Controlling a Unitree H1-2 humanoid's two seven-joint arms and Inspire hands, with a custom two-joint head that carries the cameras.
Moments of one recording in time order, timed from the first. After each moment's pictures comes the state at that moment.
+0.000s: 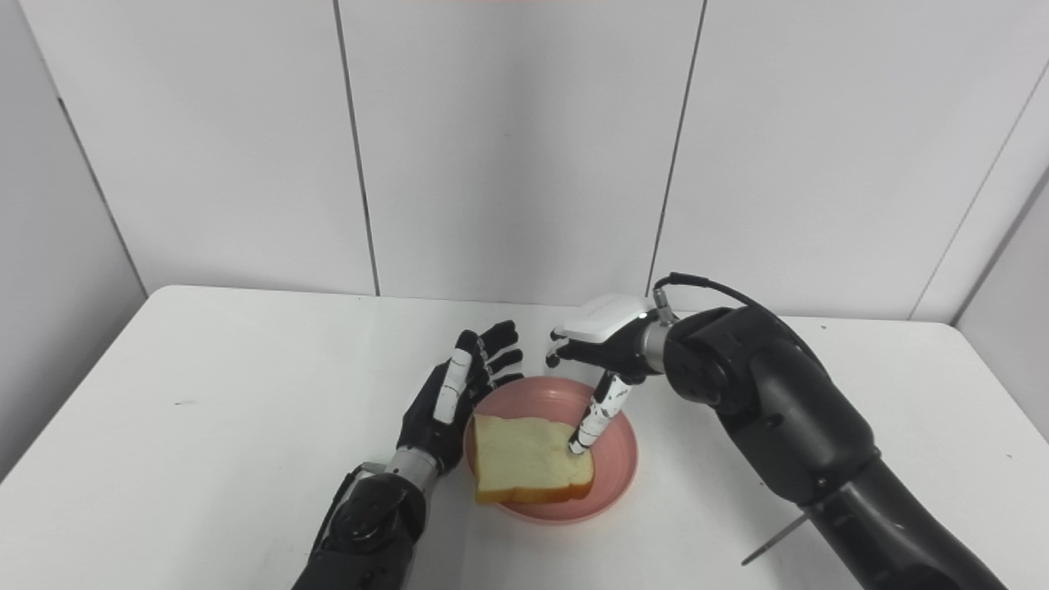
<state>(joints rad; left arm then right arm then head) -0.61 -0.15 0.01 0.76 -0.13 -0.23 -0.15 -0.90 -0.50 0.49 0.10 -0.85 0.03 0.96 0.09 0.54</state>
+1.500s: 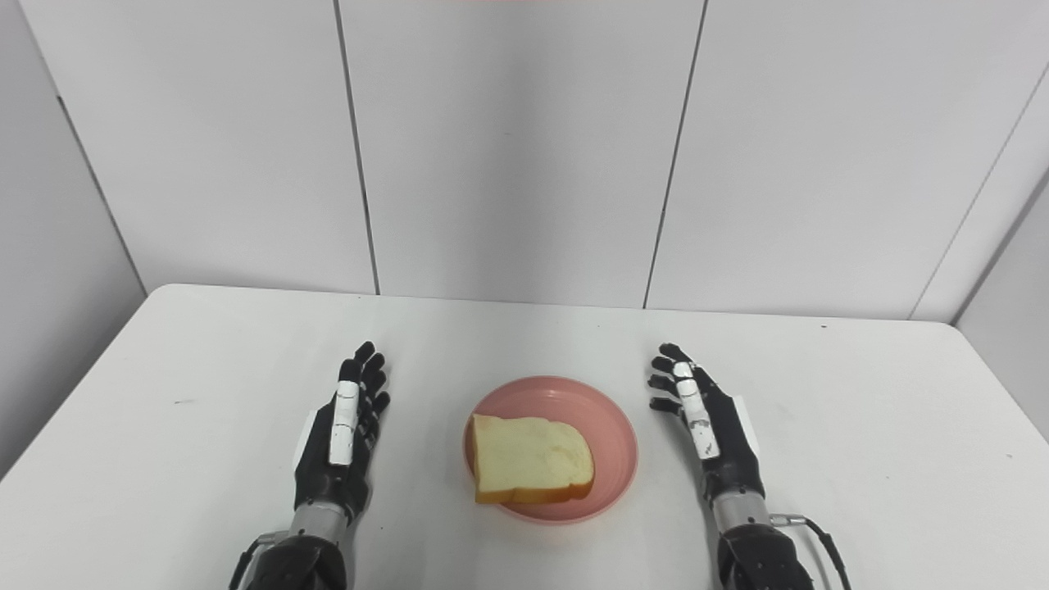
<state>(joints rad) -0.29 -0.16 0.05 0.17 -0.09 0.05 0.07 -0.38 -0.13 -0.13 0.31 0.01 -0.05 0.07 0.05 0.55</state>
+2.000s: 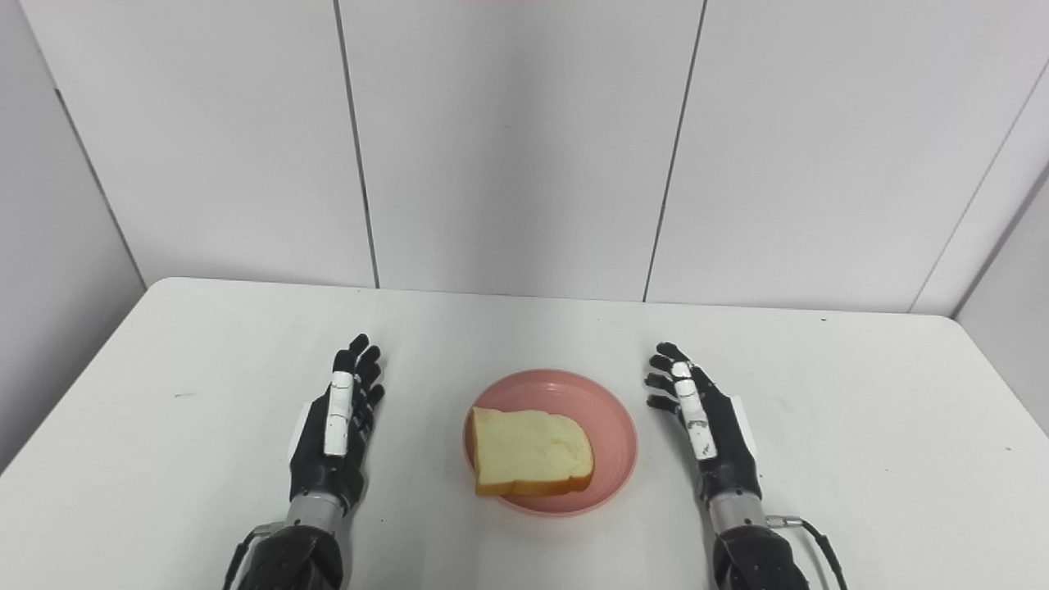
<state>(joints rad) -0.30 -0.16 0.06 0.16 -0.09 0.07 0.07 -0.35 -0.12 -0.12 0.27 0.02 -0.05 0.04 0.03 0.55</state>
